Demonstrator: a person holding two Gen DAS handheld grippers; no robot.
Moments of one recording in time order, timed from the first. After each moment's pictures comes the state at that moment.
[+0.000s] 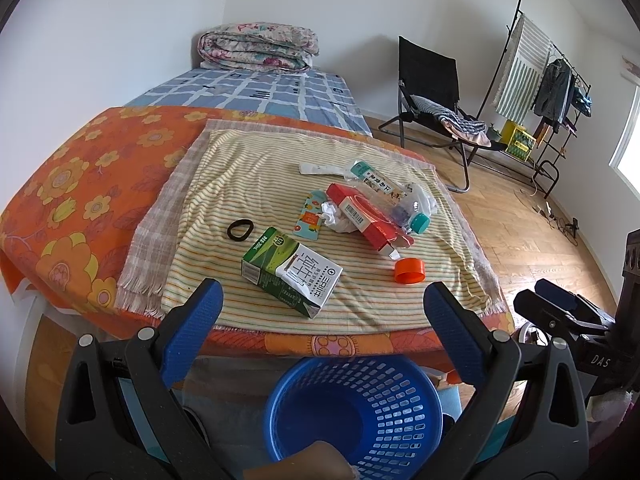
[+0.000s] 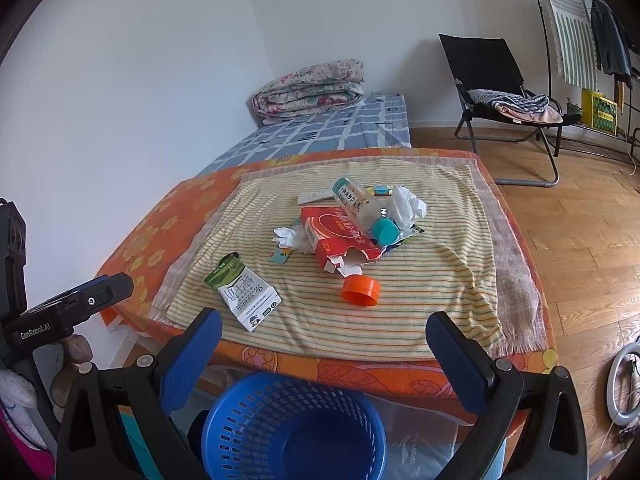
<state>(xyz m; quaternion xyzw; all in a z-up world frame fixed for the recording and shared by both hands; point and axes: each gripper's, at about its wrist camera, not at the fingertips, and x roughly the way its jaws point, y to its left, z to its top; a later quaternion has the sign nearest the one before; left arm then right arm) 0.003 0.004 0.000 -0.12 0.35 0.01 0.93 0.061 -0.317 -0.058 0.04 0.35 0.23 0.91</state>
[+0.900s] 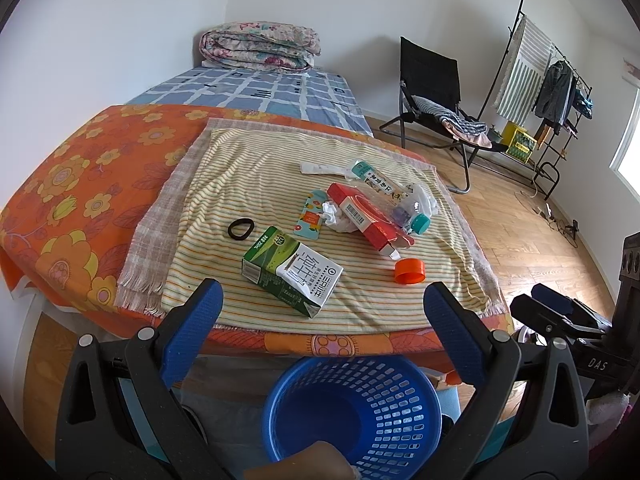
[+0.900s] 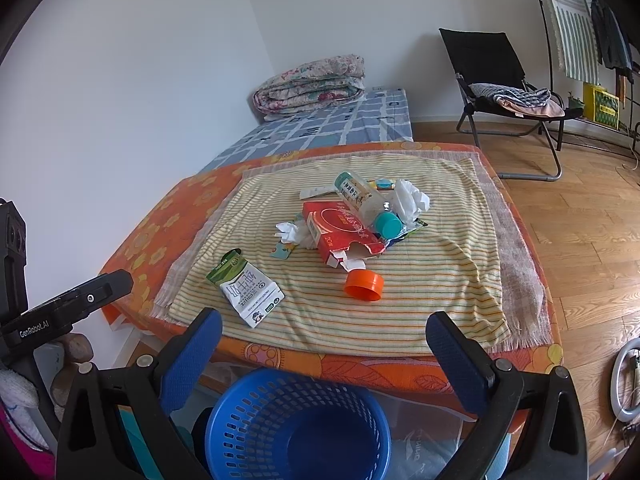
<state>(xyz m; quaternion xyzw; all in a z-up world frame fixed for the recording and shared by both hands) 0.004 0.006 0.002 -0.12 0.35 0.01 0.93 0.062 -0.315 -0.059 0.04 0.36 0.23 0.90</state>
